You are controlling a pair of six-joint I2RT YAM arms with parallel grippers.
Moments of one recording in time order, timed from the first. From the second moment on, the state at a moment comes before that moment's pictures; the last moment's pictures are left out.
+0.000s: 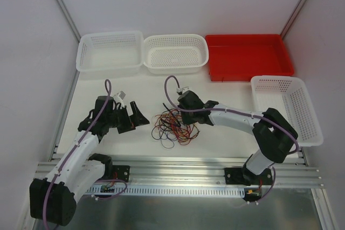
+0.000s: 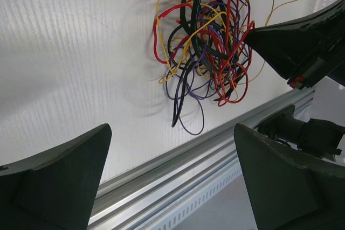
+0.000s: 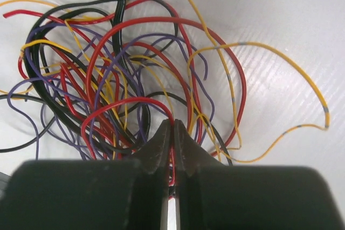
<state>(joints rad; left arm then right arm) -0.20 0.83 0.51 -0.50 0.49 -0.62 0.89 1.61 0.96 -0.33 0.15 0.47</state>
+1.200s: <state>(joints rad) -0.70 1.61 0.88 -0.33 0.25 -0.80 1.03 1.12 1.10 -0.57 0.30 0.38</state>
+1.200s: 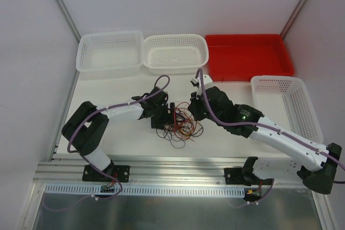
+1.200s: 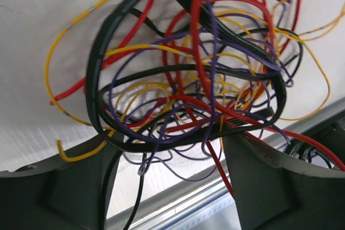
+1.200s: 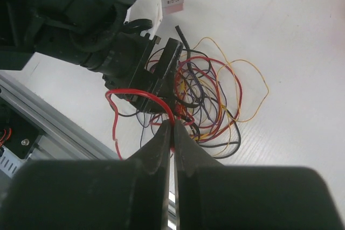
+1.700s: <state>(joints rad) -0.59 1.59 0.85 -0.34 0.07 -0.79 1.03 0.89 1.25 -0.79 0.41 0.31</state>
